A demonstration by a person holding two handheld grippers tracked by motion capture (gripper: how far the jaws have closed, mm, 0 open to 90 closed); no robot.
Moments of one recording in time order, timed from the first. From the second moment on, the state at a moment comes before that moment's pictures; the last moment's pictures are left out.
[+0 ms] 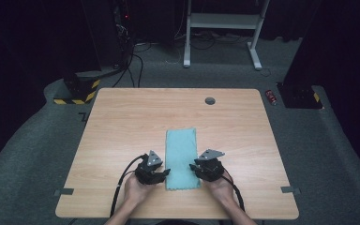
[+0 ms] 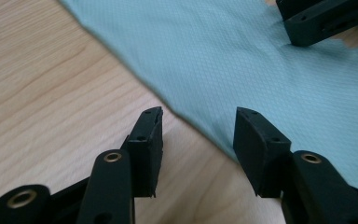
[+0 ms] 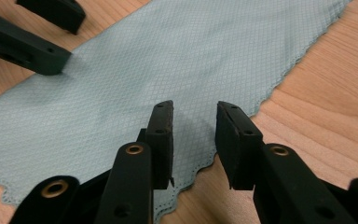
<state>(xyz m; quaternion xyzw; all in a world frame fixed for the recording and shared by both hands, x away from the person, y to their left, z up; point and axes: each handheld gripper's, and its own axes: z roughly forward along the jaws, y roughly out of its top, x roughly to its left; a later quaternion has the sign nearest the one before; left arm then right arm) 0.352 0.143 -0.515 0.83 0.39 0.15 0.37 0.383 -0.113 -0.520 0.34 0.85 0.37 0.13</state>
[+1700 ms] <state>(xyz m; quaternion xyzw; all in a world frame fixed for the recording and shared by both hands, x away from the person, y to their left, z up) 0.415 0.176 -0.520 0.77 0.49 0.18 0.36 0.406 -0.179 -0.520 0.42 0.81 0.38 0.17</state>
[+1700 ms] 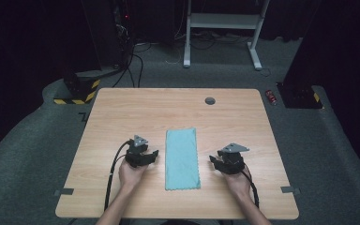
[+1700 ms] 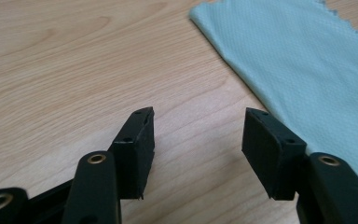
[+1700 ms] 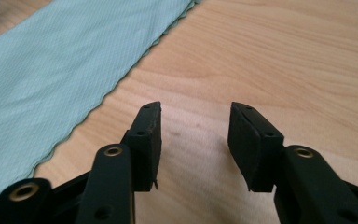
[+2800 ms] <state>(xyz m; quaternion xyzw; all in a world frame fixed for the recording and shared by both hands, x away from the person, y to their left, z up) 0.480 0.145 -0.489 0.77 0.48 0.15 0.39 0.470 -0.149 -0.495 0.43 0.79 0.41 0.13</state>
